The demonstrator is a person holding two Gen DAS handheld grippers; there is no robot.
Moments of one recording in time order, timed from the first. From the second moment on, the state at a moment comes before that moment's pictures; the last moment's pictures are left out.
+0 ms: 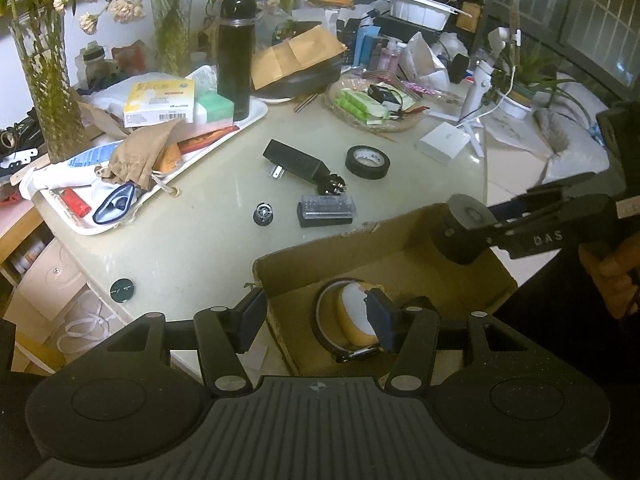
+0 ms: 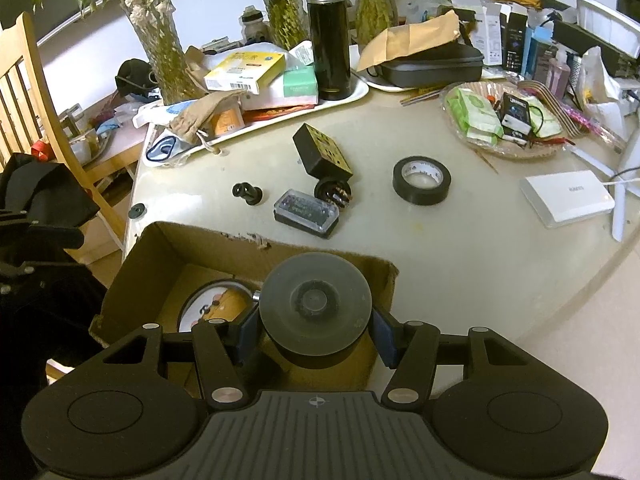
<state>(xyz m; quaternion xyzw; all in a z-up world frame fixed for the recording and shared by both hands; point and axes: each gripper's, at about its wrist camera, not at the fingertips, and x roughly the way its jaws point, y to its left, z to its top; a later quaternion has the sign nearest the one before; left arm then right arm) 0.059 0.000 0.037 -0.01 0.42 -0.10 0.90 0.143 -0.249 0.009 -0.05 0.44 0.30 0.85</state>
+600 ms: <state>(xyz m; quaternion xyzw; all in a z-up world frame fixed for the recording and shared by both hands) 0.063 -0.001 0.044 -0.01 0.40 -0.12 0.91 0.143 -0.253 0.020 -0.05 0.41 0.29 0.86</state>
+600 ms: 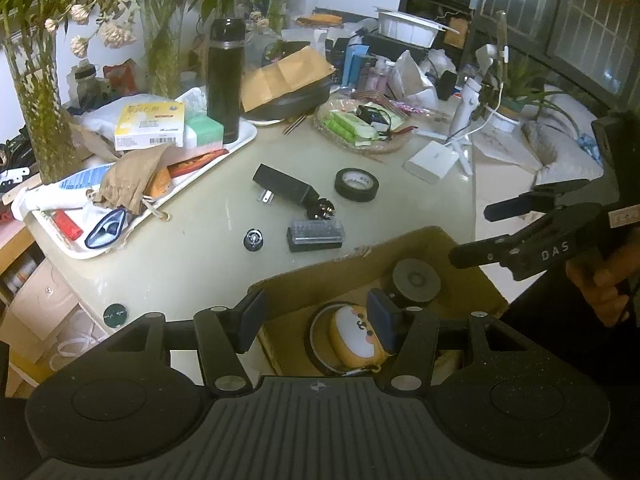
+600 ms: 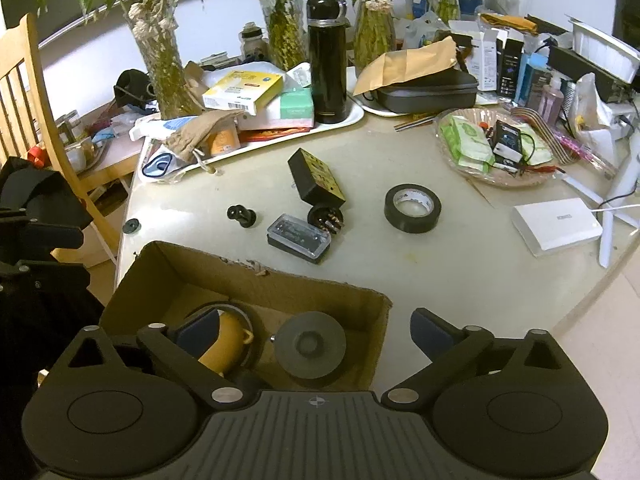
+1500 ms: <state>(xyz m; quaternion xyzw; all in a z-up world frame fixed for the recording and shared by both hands) 0.101 0.010 0.033 0.00 0.41 -0.09 0.91 0.162 -0.265 0.018 -0.03 0.42 0.26 0.87</state>
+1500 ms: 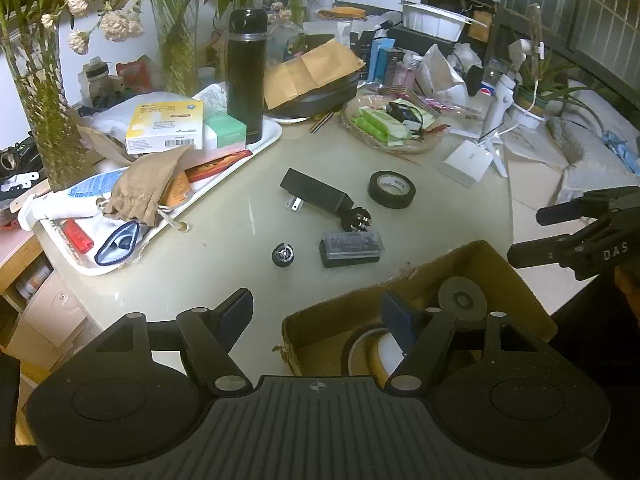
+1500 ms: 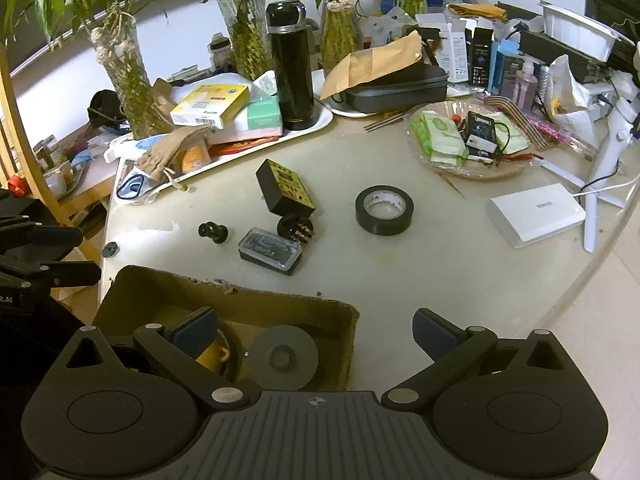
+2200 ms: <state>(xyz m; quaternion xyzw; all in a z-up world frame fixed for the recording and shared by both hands) 0.131 0.009 0.022 0.02 0.40 -0.10 0.91 0.182 -0.273 0.010 -0.01 0.43 0.24 0.87</state>
